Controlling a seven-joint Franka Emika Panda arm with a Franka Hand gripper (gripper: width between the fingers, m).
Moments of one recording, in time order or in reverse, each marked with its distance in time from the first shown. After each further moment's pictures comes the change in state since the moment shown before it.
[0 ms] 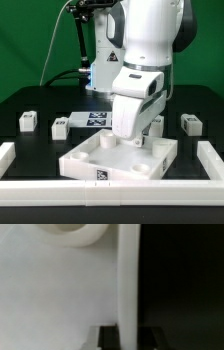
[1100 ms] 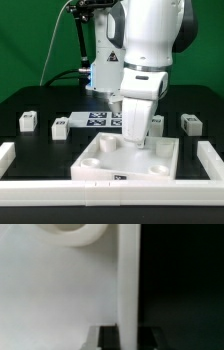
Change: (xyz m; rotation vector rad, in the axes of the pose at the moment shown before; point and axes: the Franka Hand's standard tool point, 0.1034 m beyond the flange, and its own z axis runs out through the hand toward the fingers) arm 0.003 0.006 0.000 0.001 -0.003 -0.218
